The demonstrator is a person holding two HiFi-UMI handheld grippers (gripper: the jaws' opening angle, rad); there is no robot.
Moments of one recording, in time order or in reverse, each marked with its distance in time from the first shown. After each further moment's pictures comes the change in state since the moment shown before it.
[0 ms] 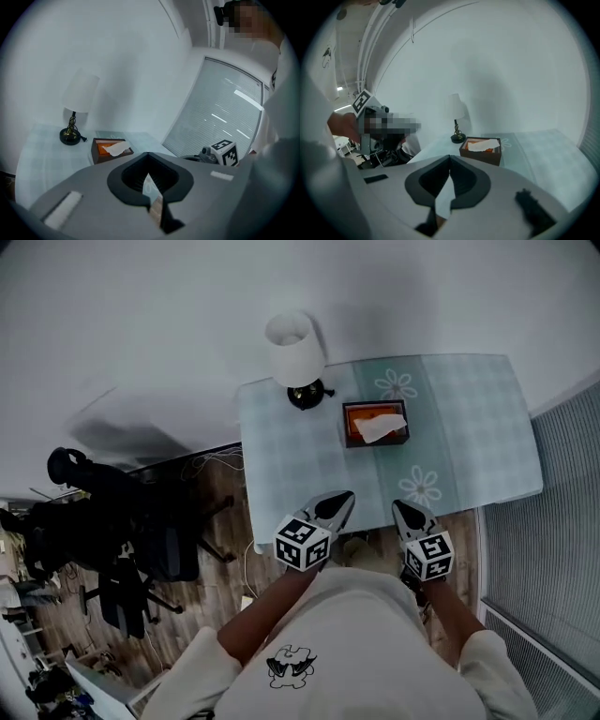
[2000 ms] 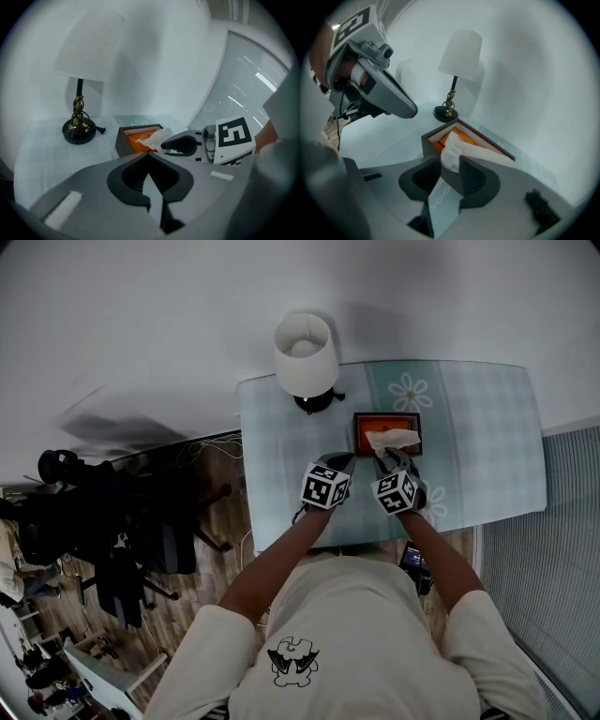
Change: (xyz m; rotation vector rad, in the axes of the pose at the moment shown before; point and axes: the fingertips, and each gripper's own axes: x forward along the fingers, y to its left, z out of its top) left arm 0.125 0.173 -0.027 0.006 0.240 0.157; right arm 0.223 -0.089 -0.023 -0.476 0.350 -0.099
